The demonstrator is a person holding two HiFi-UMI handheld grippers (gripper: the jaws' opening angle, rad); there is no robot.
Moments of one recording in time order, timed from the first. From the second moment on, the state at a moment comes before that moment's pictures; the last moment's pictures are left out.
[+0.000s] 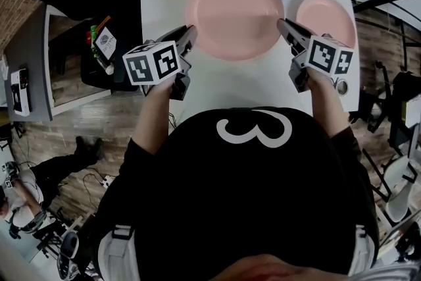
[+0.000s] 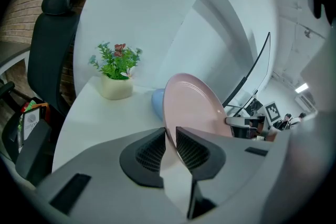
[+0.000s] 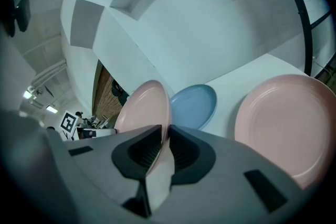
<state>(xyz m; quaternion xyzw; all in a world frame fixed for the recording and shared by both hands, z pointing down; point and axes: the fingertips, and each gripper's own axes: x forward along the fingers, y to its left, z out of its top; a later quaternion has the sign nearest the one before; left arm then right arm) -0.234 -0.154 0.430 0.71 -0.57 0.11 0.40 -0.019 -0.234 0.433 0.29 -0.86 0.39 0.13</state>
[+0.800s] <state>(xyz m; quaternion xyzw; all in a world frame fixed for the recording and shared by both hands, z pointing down) -0.227 -0.226 0.417 0.72 -0.58 0.14 0.36 -0.013 -0.309 0.417 0.31 -0.87 0.37 0.12</state>
